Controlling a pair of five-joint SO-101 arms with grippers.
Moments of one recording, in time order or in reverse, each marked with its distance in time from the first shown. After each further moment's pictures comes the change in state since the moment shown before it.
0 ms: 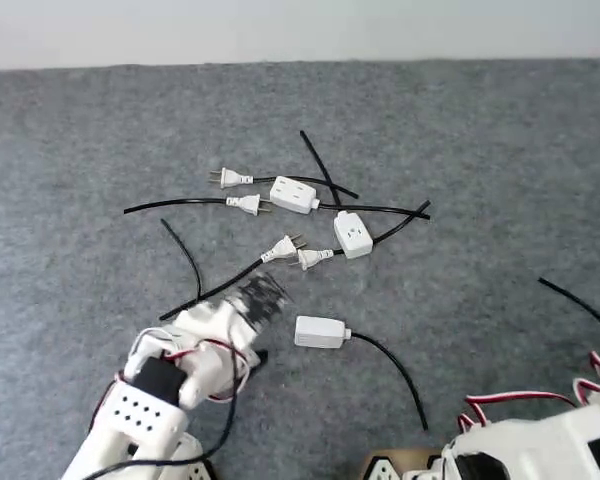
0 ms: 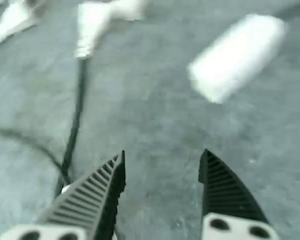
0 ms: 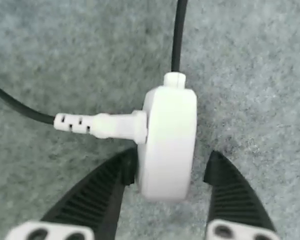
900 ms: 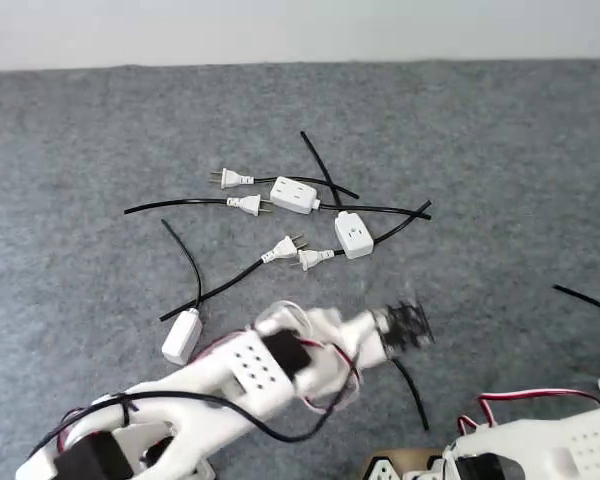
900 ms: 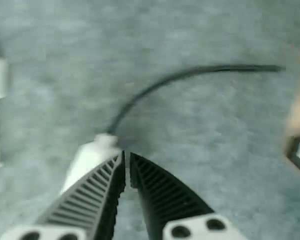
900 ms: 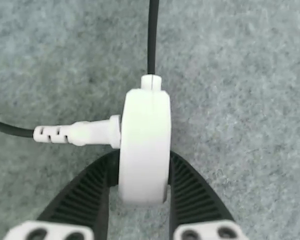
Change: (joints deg) left arm 31.0 43.0 -29.4 -6.9 6.0; right arm 1.4 13.8 -16.2 0.1 -6.7
